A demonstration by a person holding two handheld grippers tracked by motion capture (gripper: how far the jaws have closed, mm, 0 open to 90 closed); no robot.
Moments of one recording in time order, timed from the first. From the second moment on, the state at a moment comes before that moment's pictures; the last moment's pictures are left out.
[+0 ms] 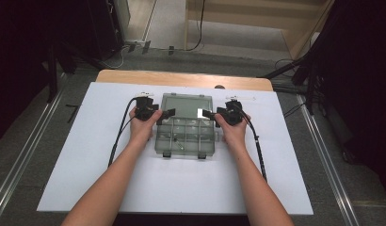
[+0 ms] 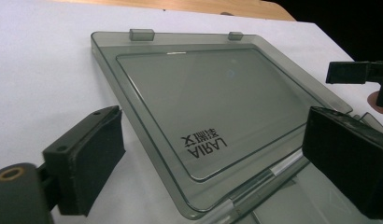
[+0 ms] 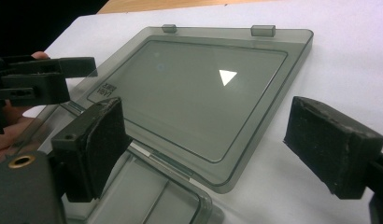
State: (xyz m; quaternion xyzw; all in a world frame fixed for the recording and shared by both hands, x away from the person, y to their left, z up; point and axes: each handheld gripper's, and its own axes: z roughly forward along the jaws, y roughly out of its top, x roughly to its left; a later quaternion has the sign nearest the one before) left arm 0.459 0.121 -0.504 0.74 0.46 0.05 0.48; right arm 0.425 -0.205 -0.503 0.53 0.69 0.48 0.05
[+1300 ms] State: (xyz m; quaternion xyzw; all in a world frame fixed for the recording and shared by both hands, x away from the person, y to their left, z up) left arm 0.466 0.121 -0.507 0.72 0.53 0.01 0.45; right arm 0.434 -0.201 -0.520 0.60 0.67 0.45 0.02
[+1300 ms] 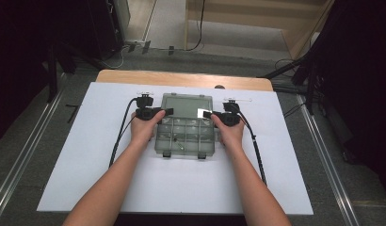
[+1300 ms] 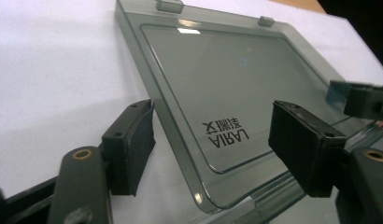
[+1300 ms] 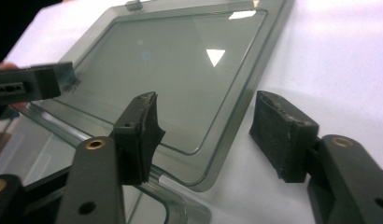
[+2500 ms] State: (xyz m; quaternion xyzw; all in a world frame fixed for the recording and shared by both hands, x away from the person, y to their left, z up) left arm 0.453 0.141 -0.487 0.71 0.49 0.05 0.50; right arm 0.419 -0.208 -0.495 0.54 0.69 0.47 0.09
